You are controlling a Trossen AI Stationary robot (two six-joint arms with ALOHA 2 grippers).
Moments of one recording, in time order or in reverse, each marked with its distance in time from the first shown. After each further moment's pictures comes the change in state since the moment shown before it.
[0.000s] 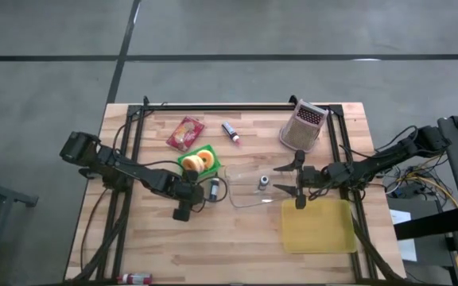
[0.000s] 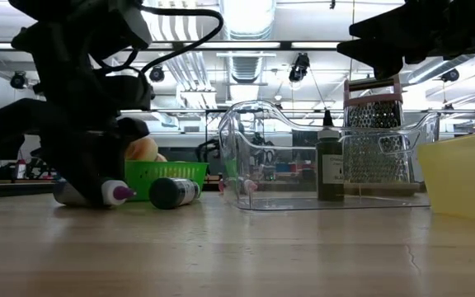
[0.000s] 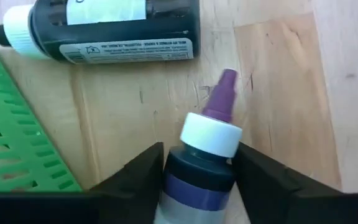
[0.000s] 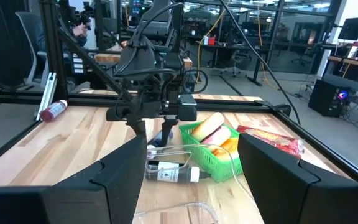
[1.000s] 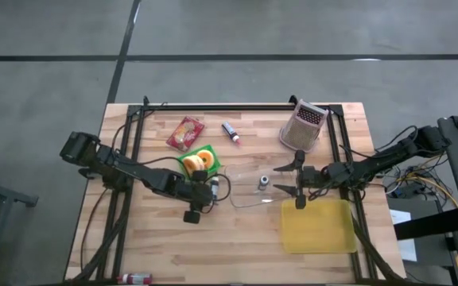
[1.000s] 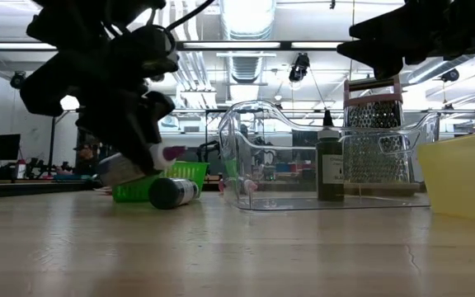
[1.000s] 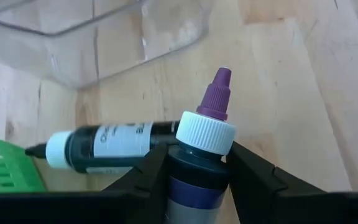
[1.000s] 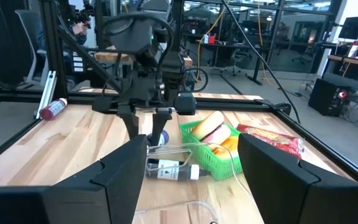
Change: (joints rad) left arm -0.005 -0.001 0.070 0.158 0.000 0.024; right arm 0.000 0.000 0.000 -0.007 0.000 0.000
